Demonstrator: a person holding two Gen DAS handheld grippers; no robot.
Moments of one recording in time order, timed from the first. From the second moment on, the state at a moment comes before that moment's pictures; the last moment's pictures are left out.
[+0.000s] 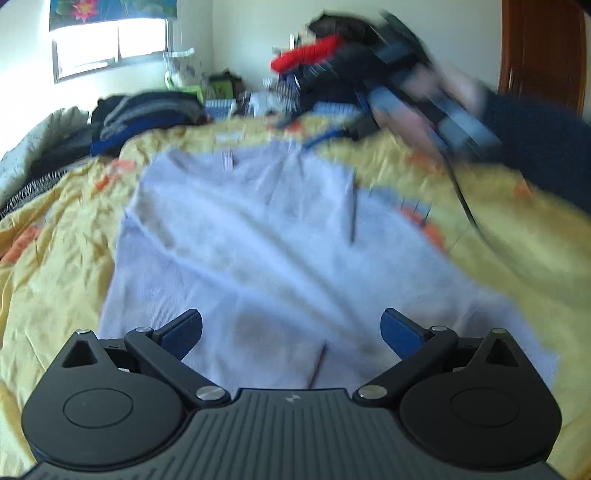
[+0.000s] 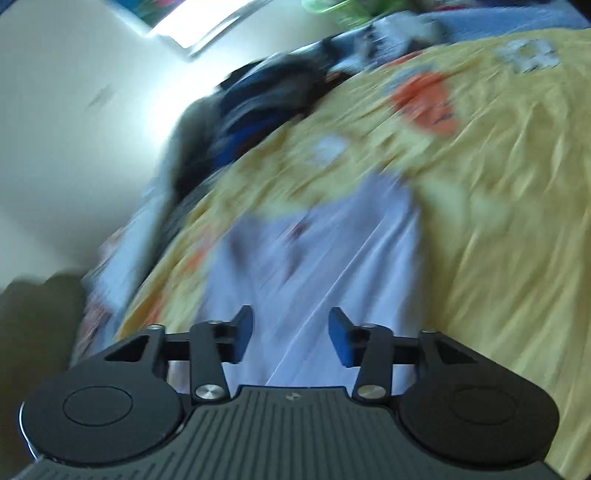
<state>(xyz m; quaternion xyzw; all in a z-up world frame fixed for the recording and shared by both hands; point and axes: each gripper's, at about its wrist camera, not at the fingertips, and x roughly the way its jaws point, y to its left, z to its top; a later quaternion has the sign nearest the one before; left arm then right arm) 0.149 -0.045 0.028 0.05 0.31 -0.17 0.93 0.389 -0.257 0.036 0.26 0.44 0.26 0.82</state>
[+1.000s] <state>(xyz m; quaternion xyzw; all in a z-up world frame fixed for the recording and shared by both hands) 0.172 -0.049 0.002 0.05 0.34 -0.12 0.93 0.181 -0.251 0.002 0.26 0.46 0.23 0.82</state>
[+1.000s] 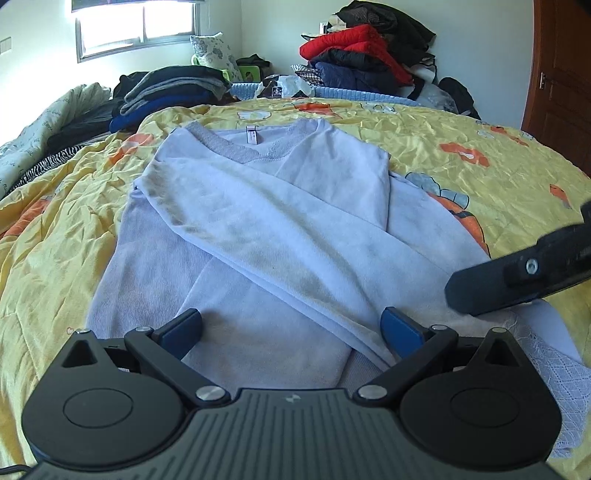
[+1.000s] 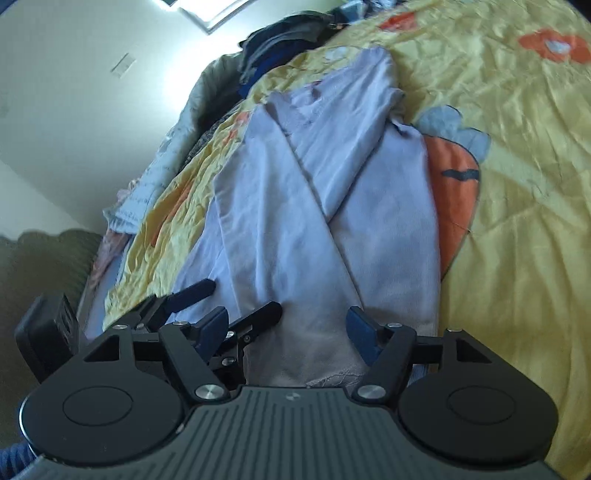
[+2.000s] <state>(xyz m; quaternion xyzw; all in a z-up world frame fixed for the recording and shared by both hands) 0.180 0.147 0.008 -0.35 0.51 -0.18 0.77 0.153 -0.335 -0.011 0.37 0.55 0.24 0.70</state>
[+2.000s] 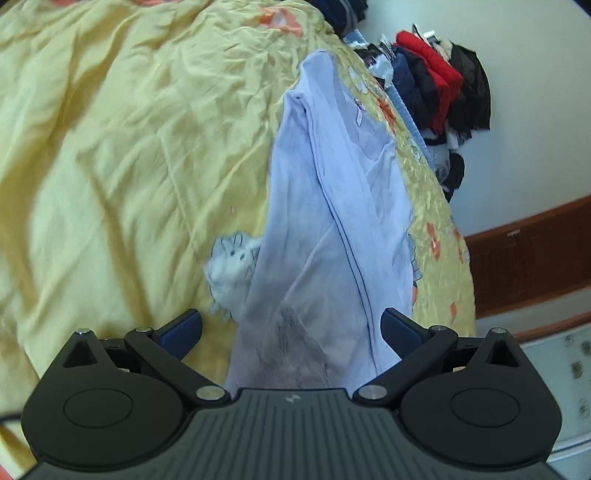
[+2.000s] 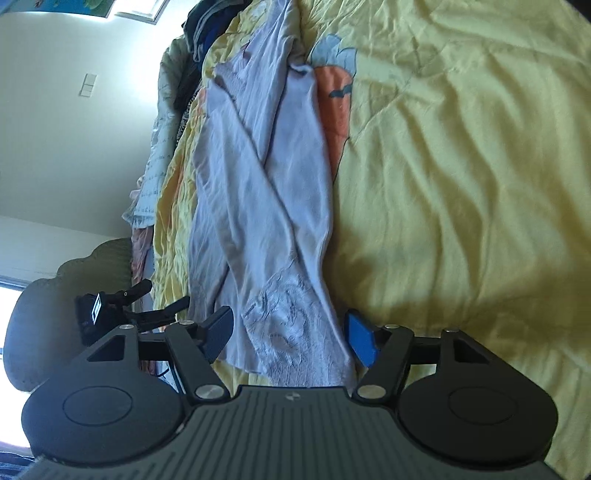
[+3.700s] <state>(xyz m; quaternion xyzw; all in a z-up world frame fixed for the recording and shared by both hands) 0.203 0.111 0.056 -0.31 0.51 -0.28 0.75 0.176 -0.350 0.000 0.55 0.46 0.31 0.62</state>
